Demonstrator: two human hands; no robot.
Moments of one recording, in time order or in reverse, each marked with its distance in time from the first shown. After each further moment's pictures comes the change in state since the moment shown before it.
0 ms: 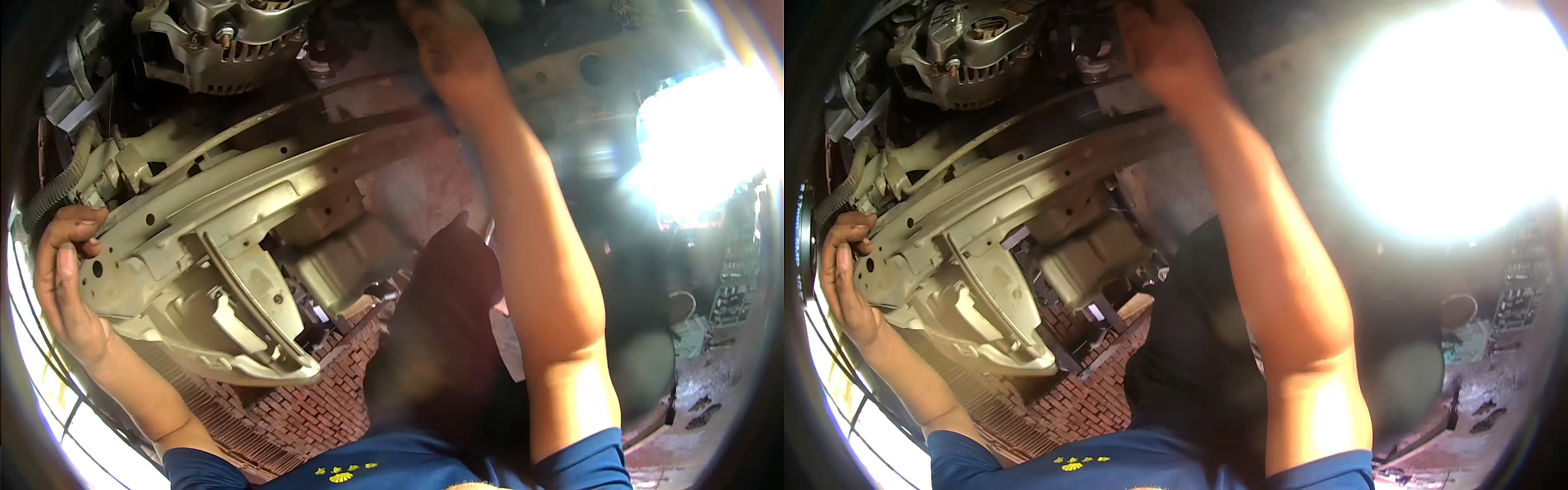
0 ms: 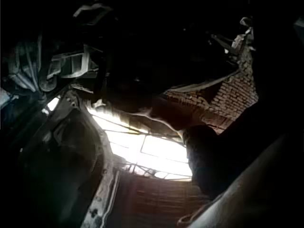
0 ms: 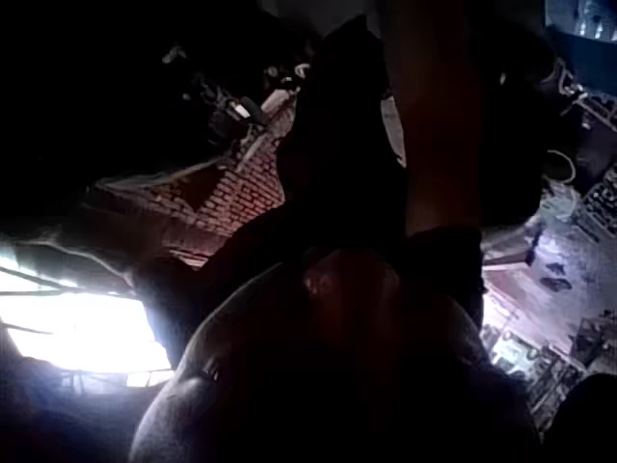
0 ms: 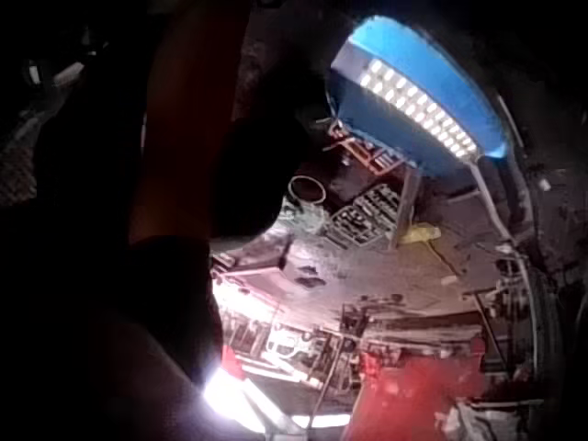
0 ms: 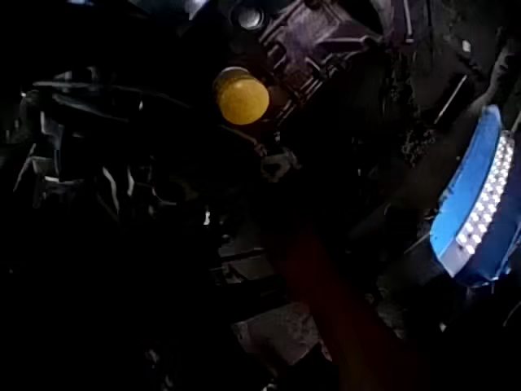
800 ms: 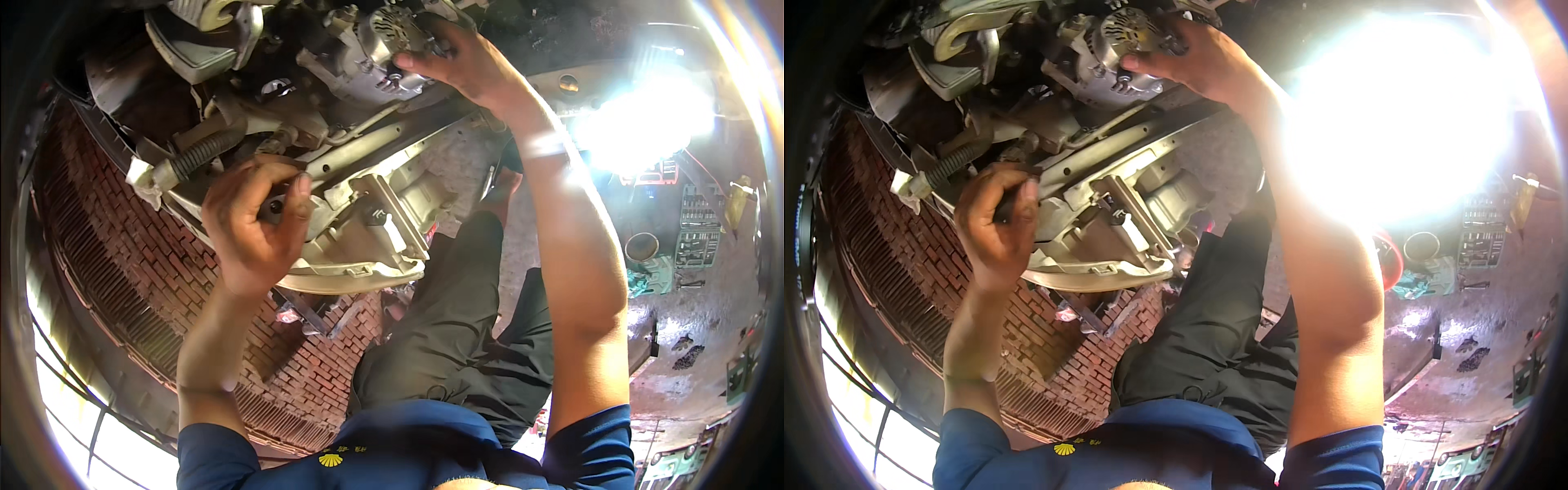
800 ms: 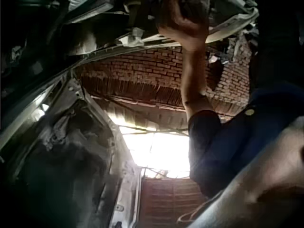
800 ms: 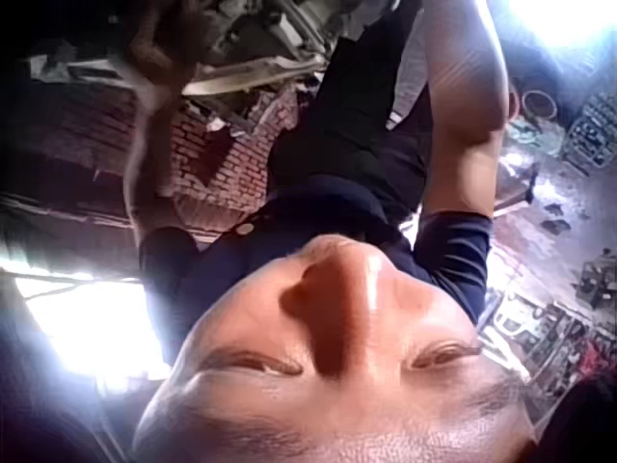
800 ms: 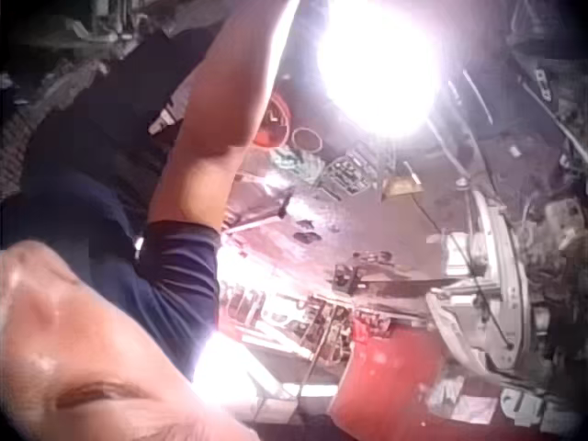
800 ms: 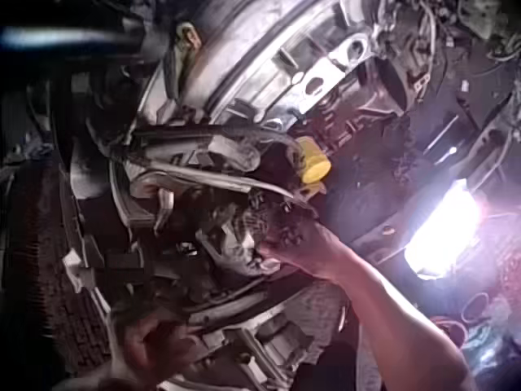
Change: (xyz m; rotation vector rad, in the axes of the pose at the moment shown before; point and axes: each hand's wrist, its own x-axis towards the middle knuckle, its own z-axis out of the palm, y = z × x) left_hand 0.028 0.018 0.004 -0.218 -0.040 0.244; right_hand 0.083 -0.206 -0.039 0.054 -0.427 0.471
